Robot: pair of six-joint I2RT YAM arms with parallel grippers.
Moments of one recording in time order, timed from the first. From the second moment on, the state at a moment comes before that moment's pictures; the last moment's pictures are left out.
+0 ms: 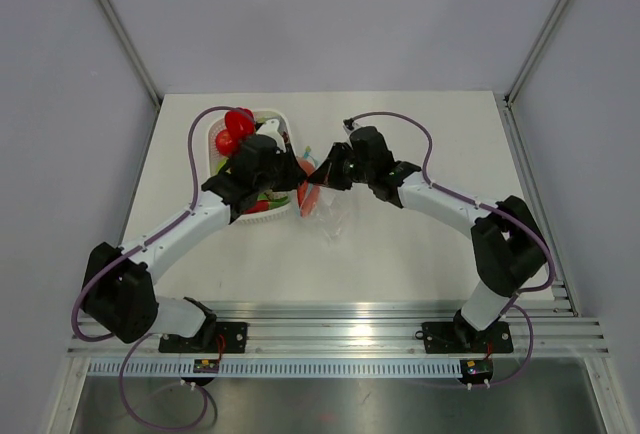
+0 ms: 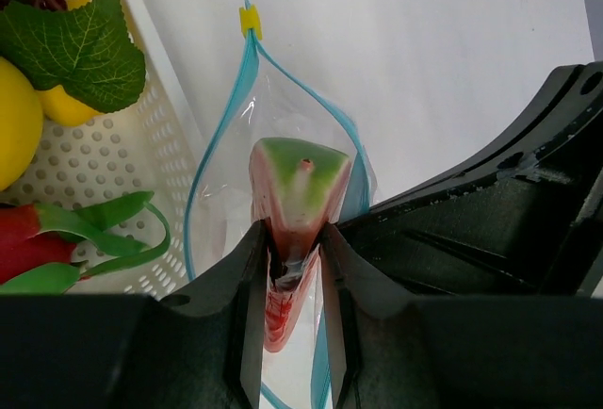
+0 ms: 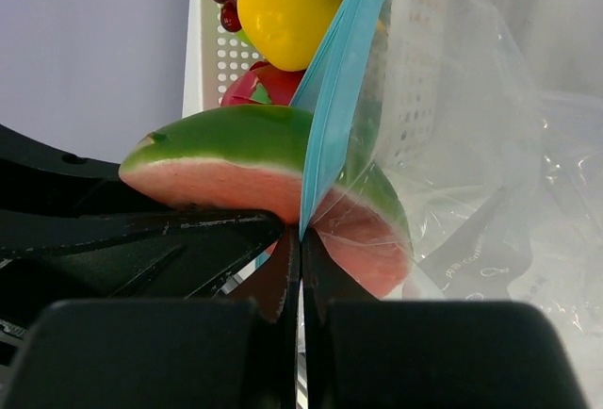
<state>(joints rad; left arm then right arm) -0.56 1.36 1.01 -0.21 0.00 -0.55 0.66 1.69 1.20 -0.02 -0.28 0.88</state>
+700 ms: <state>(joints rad) -0.57 1.27 1.05 -0.33 0.02 -0.49 0.66 1.71 1.17 0.12 -0.34 0.92</state>
